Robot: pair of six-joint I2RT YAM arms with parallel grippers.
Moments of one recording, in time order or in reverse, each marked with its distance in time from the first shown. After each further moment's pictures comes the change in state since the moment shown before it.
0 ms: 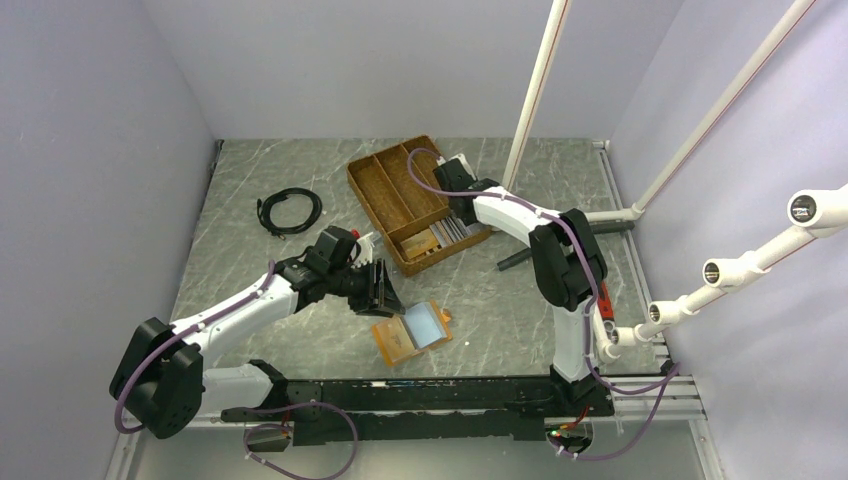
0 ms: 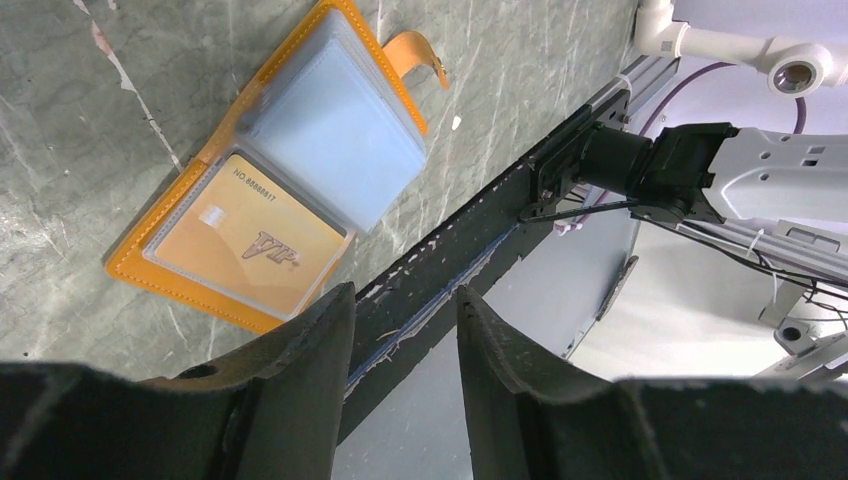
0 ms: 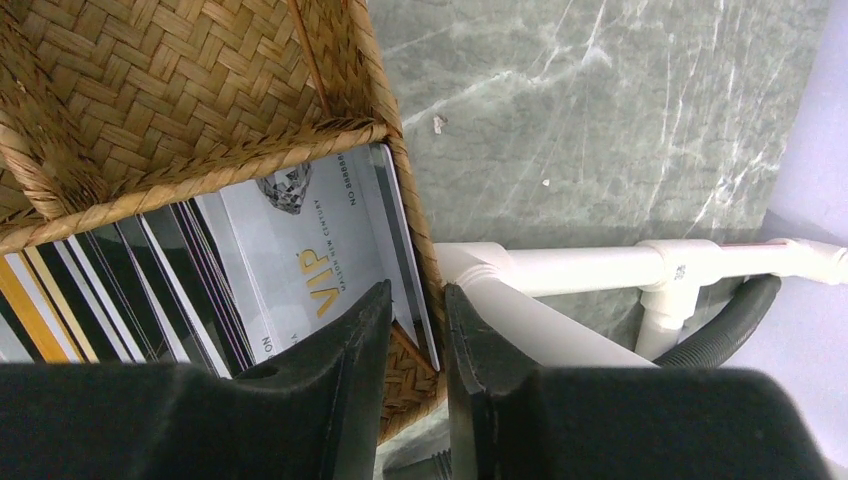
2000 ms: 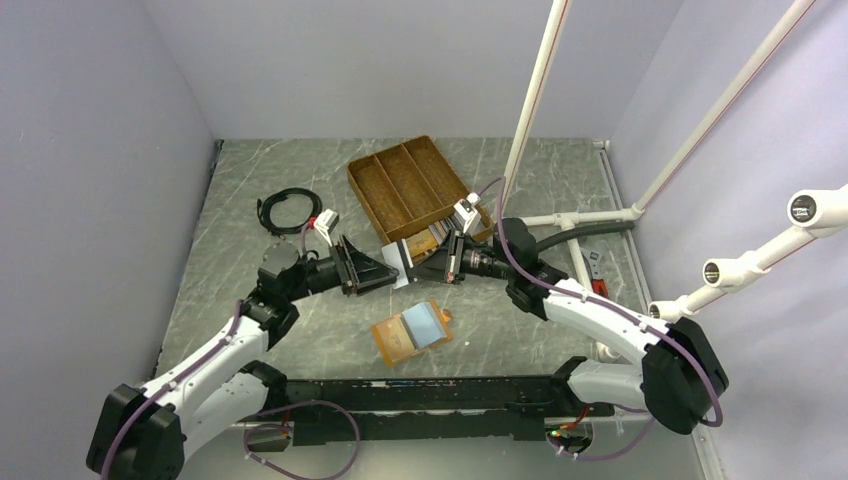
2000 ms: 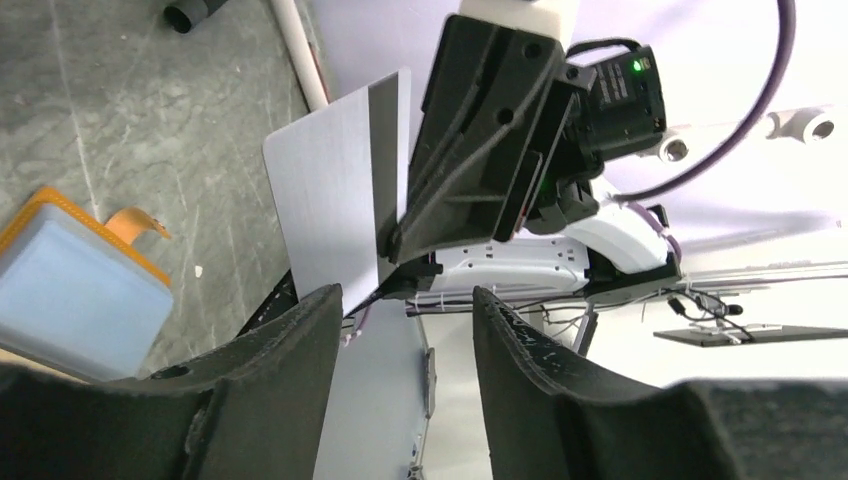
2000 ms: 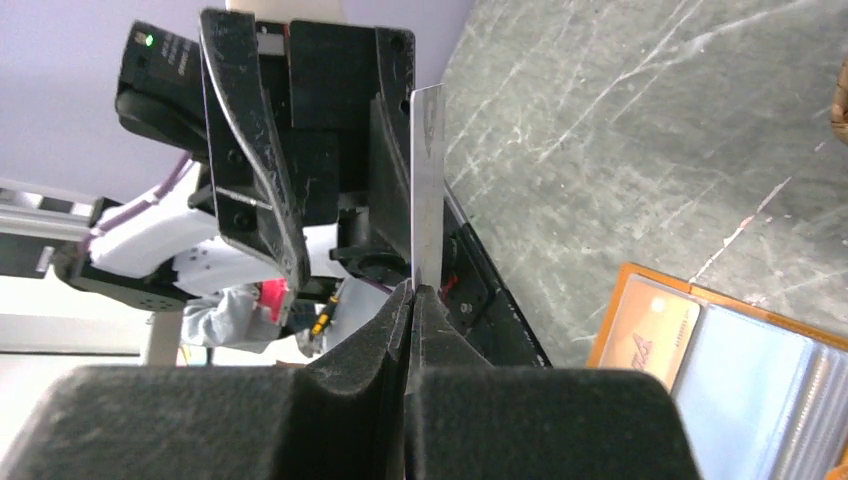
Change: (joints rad) left arm 0.165 -0.309 -0.297 0.778 0.156 -0.505; right arm 0.148 -0.840 -0.830 0.800 -1.192 0.958
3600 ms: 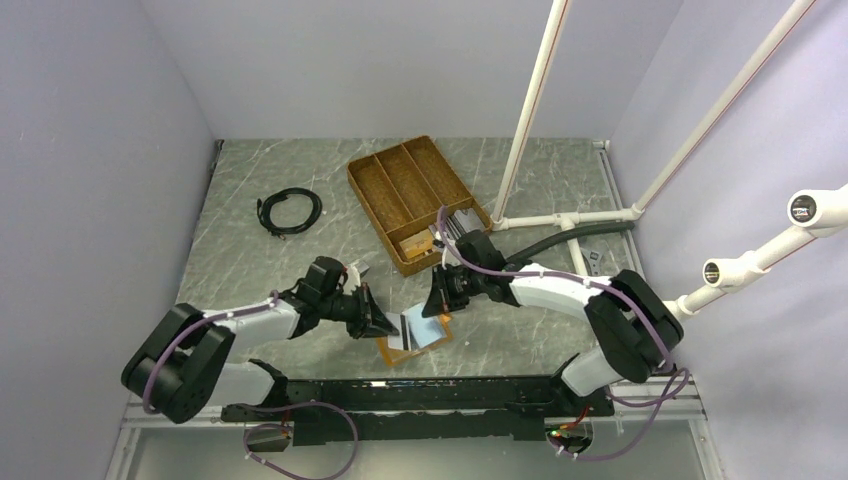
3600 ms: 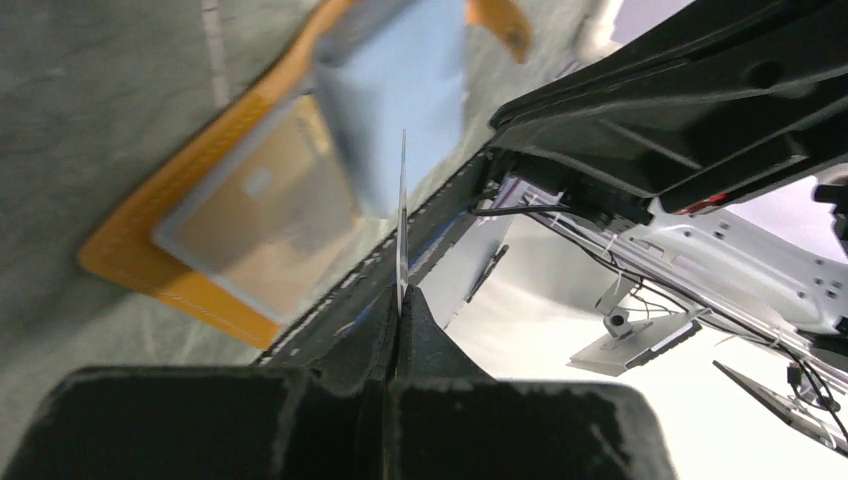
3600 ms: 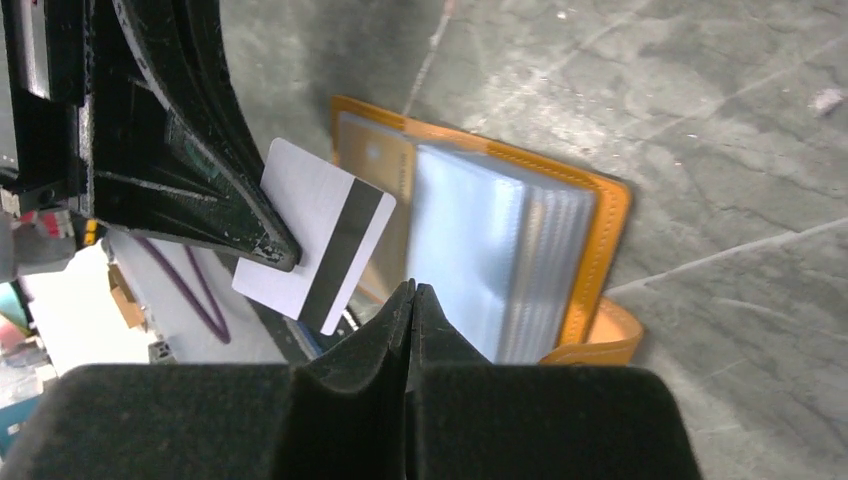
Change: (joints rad) left arm -0.092 0.367 -0.043 -0.293 0.048 0.165; right arm 0.012 0.289 0.037 -0.374 0.037 -0.422
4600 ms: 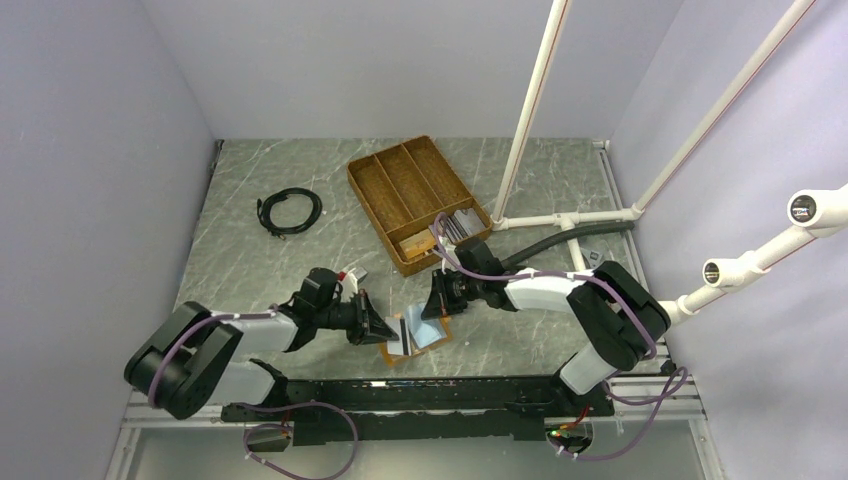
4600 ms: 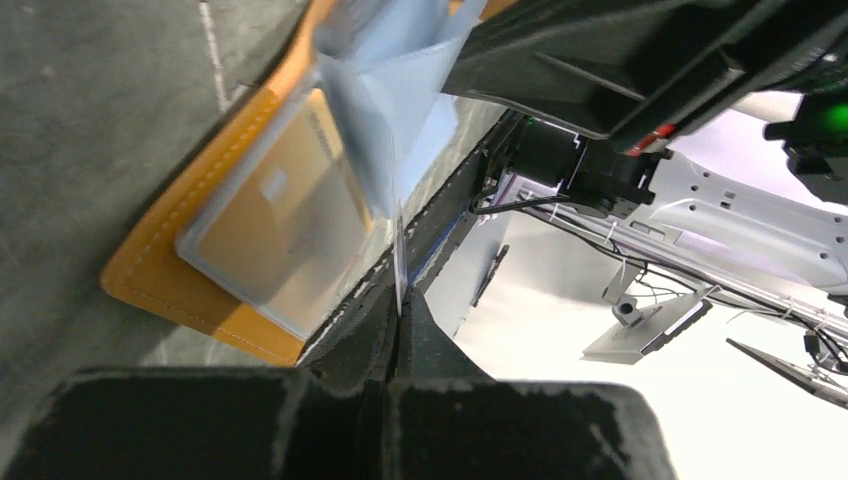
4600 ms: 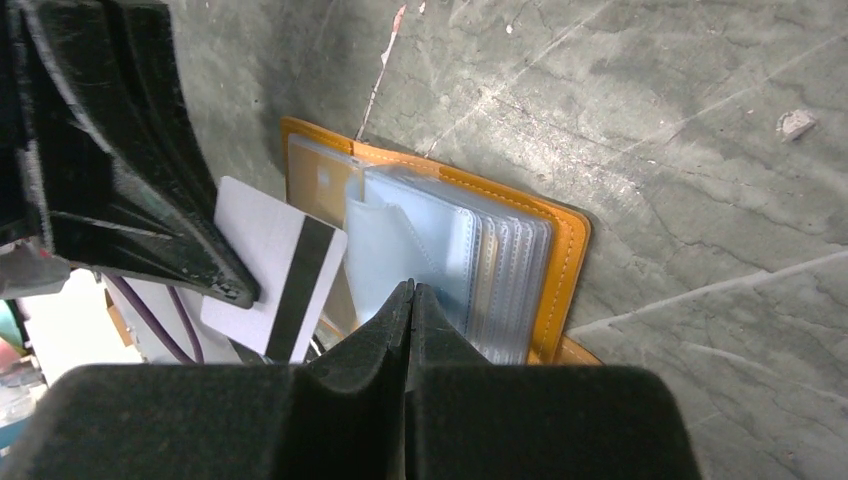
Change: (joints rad) left arm -0.006 0.075 -0.146 0.306 0.016 -0.033; right arm -0.002 0.102 -0.071 0.179 0.031 0.015
